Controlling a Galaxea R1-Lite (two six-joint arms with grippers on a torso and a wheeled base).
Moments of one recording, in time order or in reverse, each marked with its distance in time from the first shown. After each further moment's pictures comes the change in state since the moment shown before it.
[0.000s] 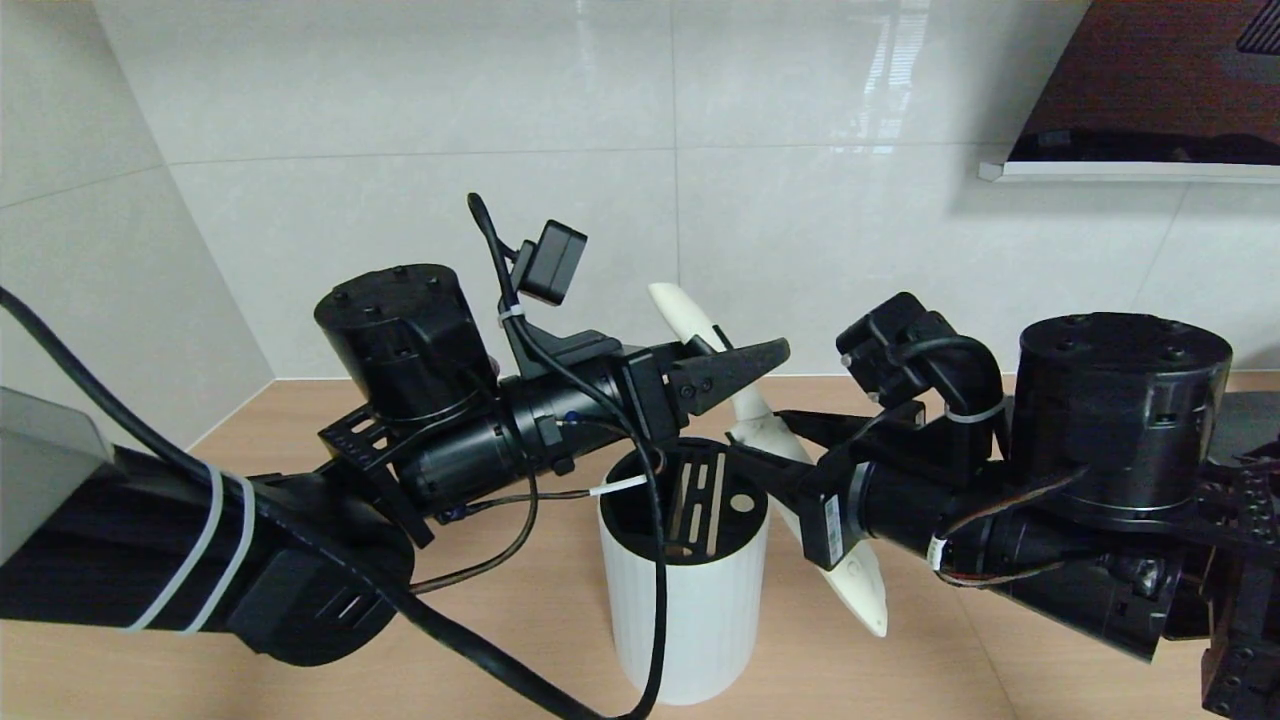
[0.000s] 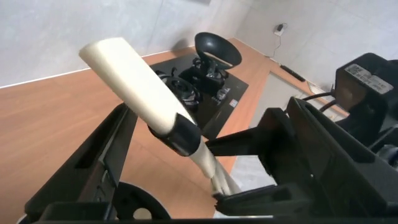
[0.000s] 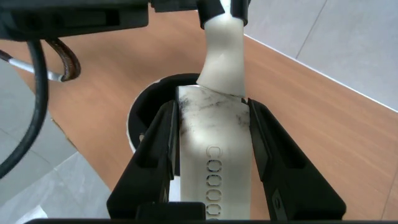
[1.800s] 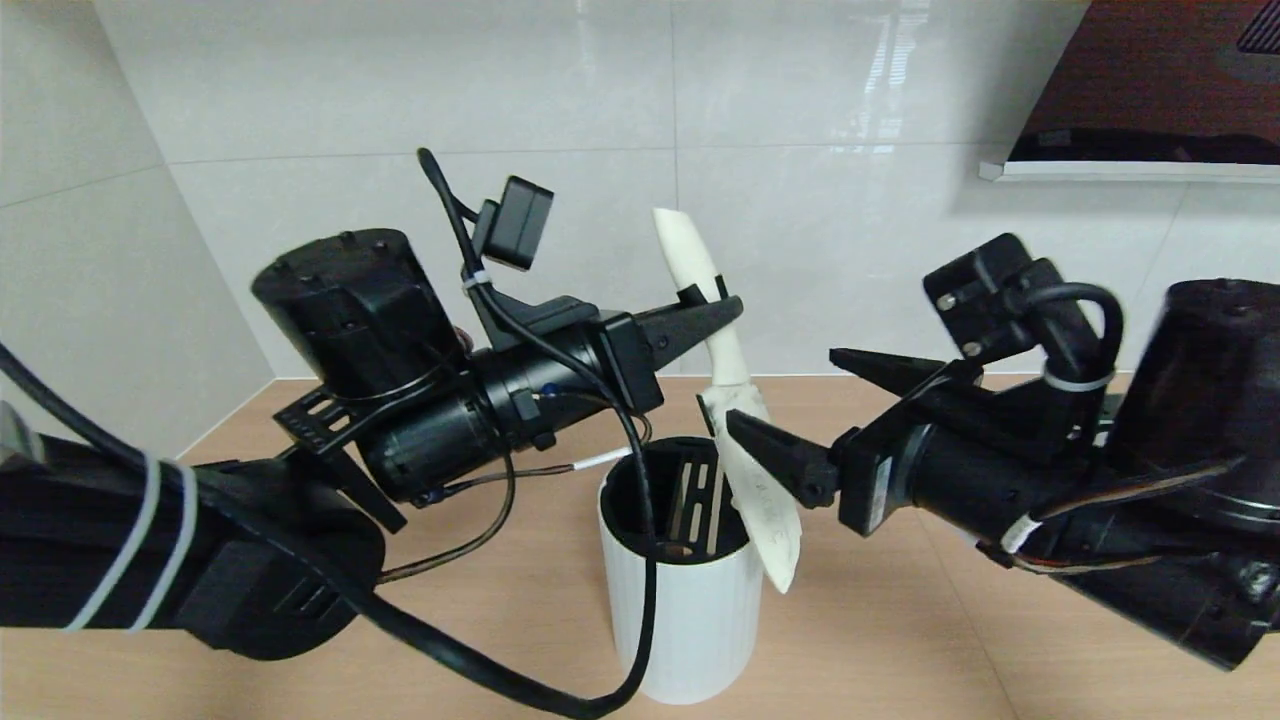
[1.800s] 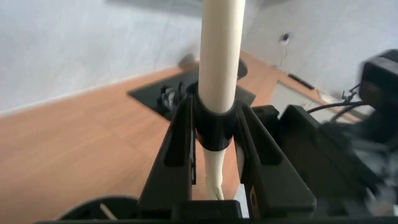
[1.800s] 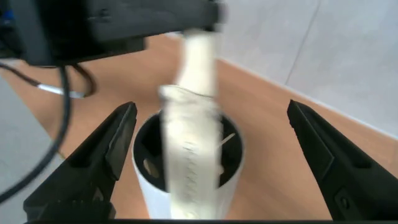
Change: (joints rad) left arm 0.012 -0.063 -0.015 -0.002 0.035 0.025; right arm -0.003 -0.090 0.049 -0.120 -0.029 0.003
